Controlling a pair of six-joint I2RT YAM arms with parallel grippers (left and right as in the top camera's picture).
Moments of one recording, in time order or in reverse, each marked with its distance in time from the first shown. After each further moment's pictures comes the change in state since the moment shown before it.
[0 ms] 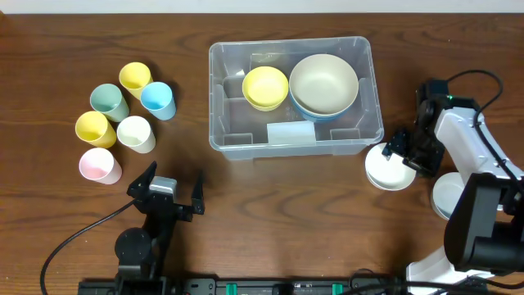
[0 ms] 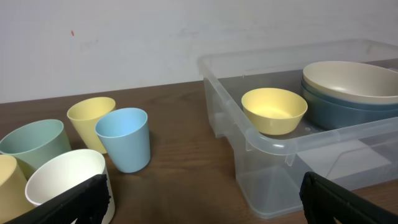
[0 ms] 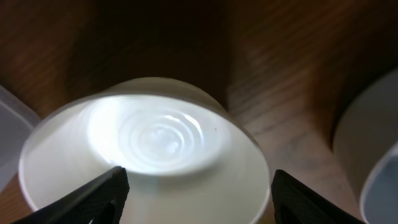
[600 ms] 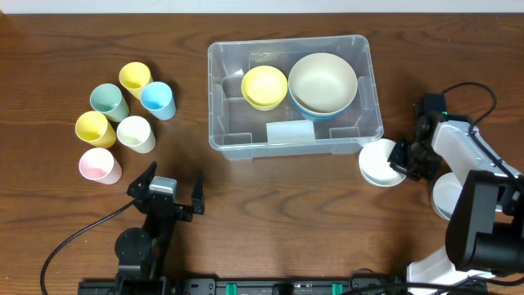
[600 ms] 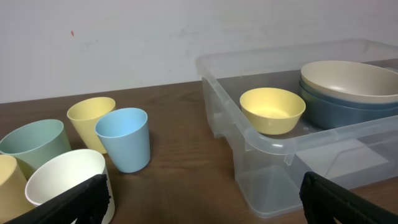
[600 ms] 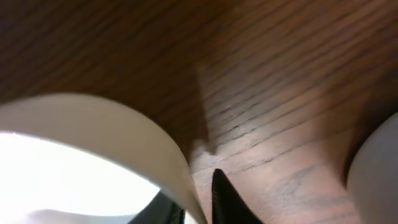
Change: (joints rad) left arm 0.000 0.000 0.000 0.000 0.000 0.000; right arm -0.028 0.000 -0.138 0.166 0.019 -0.041
